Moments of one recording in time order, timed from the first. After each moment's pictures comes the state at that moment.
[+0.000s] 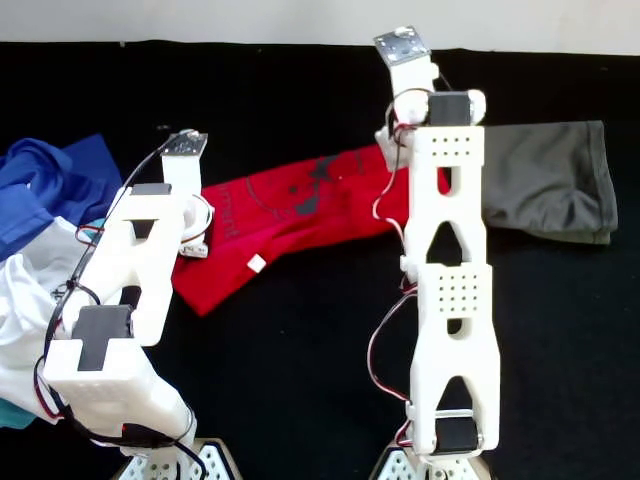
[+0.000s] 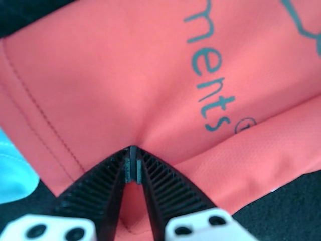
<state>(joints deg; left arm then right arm) -10.2 12.4 24.7 47.3 -7.7 -9.3 57.8 -84.6 100.4 18.9</state>
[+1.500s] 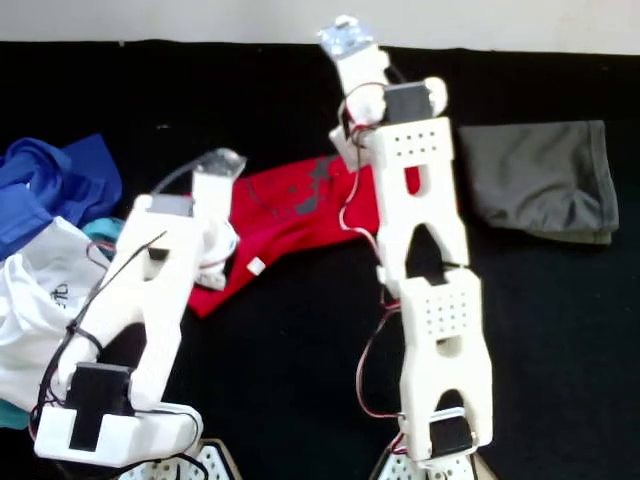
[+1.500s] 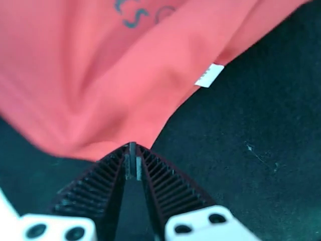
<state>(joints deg) -1.1 -7.4 36.9 60.0 -7.7 -18.0 42.1 -72.7 100.4 18.6</state>
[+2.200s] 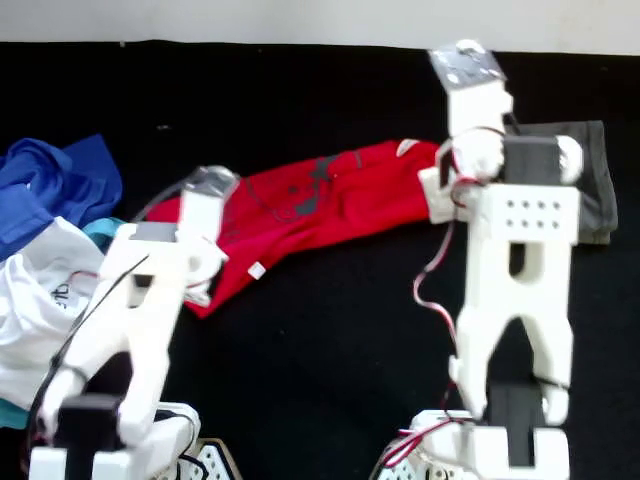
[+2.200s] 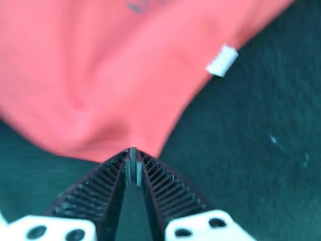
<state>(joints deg) -6.2 -18.3 45.1 57.1 -15.8 -3.4 -11.5 -12.1 95.3 16.7</state>
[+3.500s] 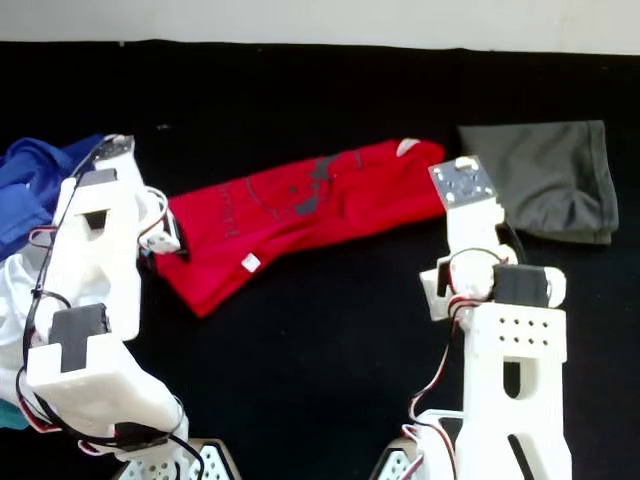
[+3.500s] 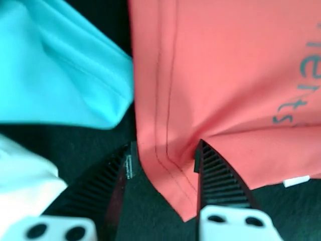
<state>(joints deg) -18.9 11.1 17.4 63.5 4.9 -0.9 -42.9 39.8 77.3 21.2</state>
